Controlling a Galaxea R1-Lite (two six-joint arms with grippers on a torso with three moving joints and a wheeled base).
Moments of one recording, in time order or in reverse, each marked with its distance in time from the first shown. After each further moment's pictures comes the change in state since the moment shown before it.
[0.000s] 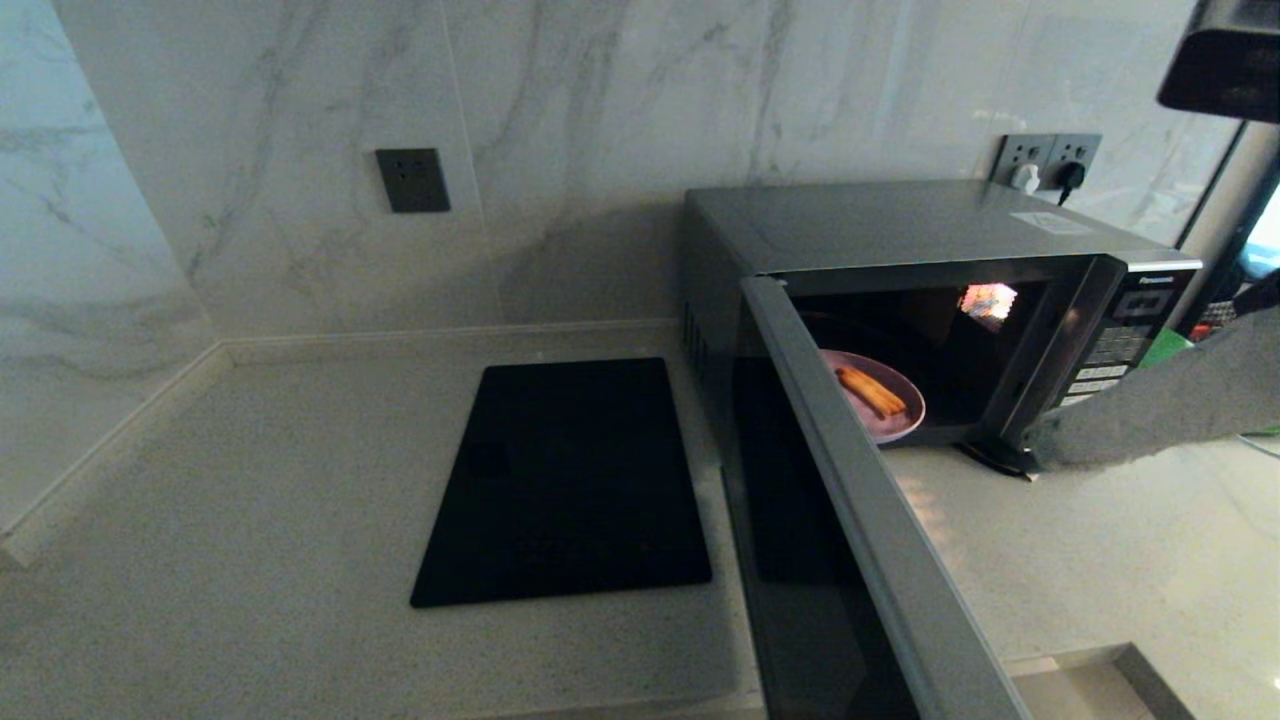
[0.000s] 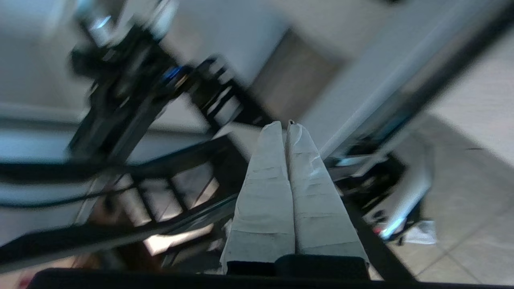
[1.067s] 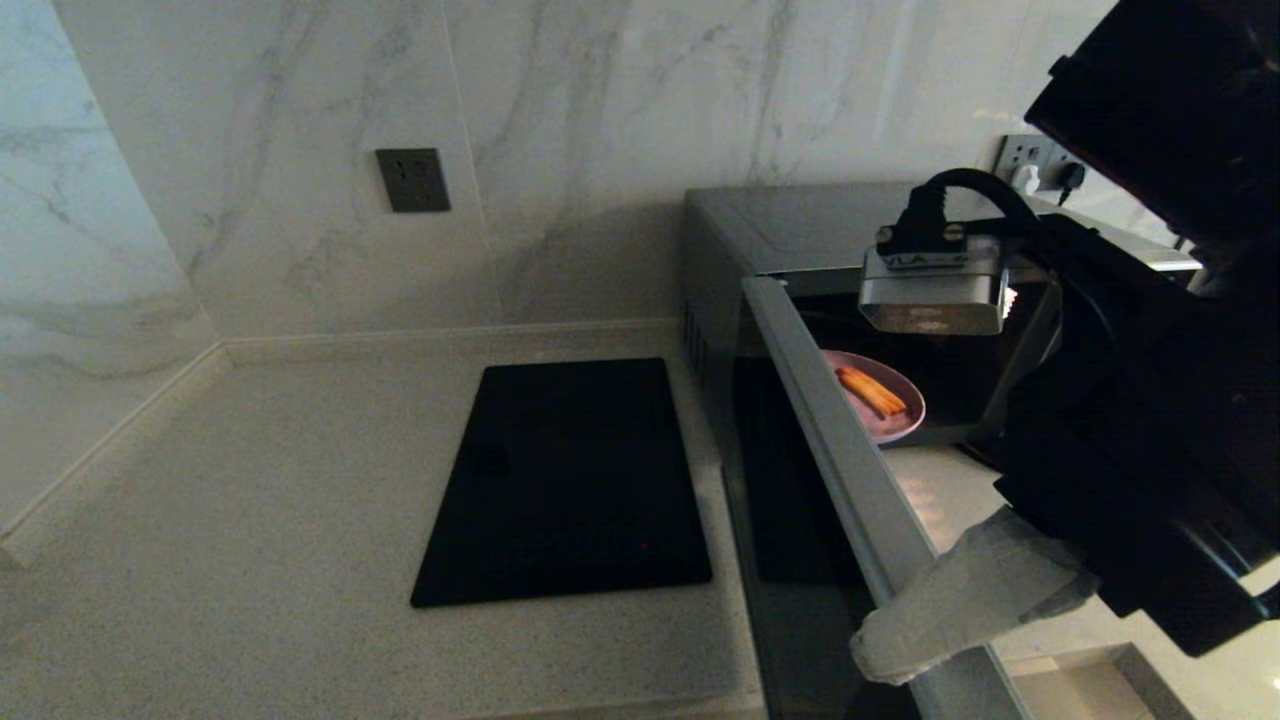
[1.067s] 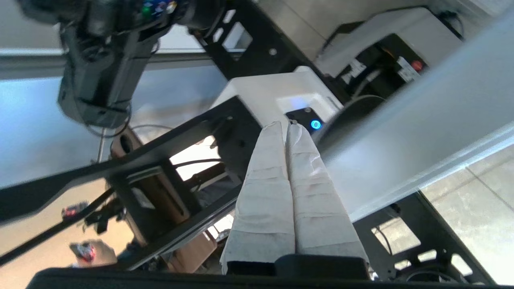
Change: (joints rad) left arm 0.000 0.000 0.000 0.000 0.000 0.000; right arm 0.162 0.184 0.003 0.090 -0.022 0.078
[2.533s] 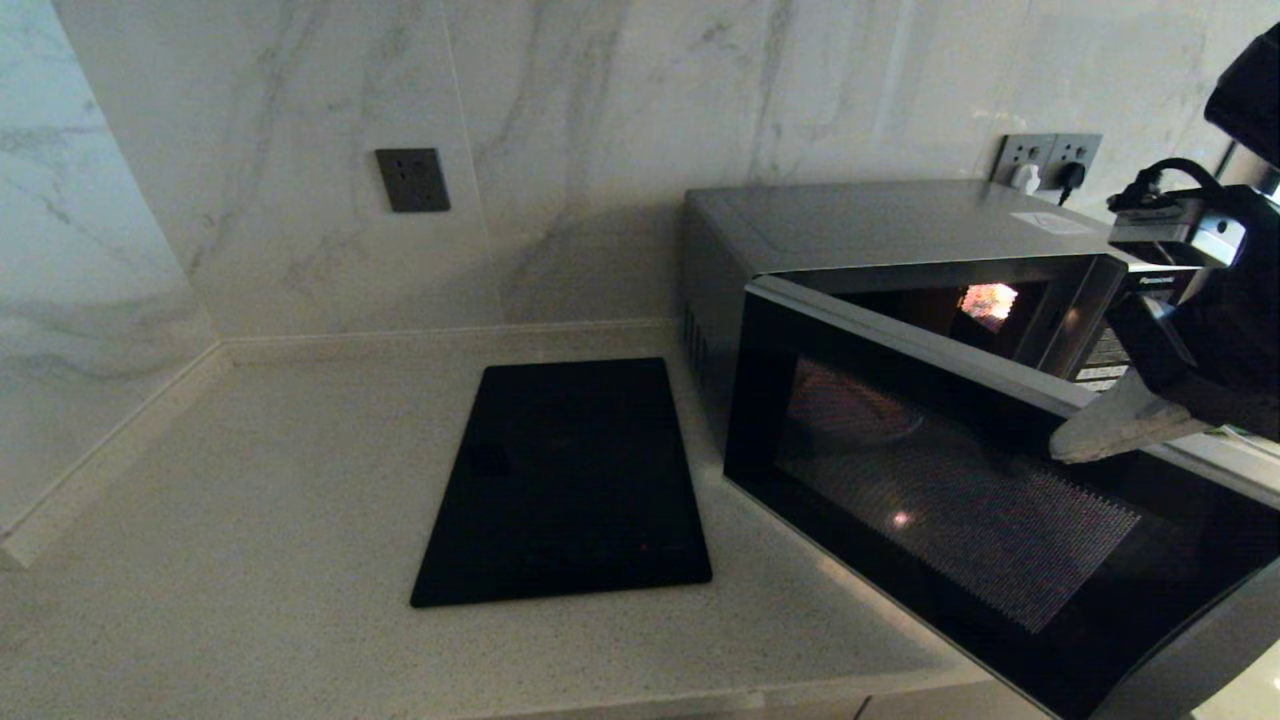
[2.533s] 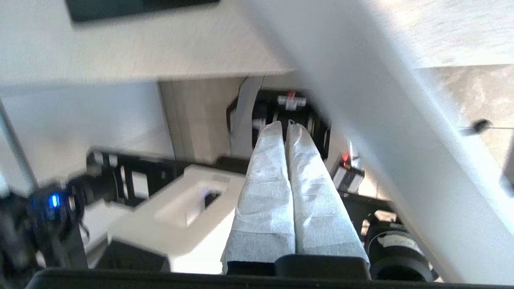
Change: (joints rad) left arm 0.000 0.000 0.000 0.000 0.000 0.000; right arm -0.519 -0.046 0.020 0.075 -0.309 0.086
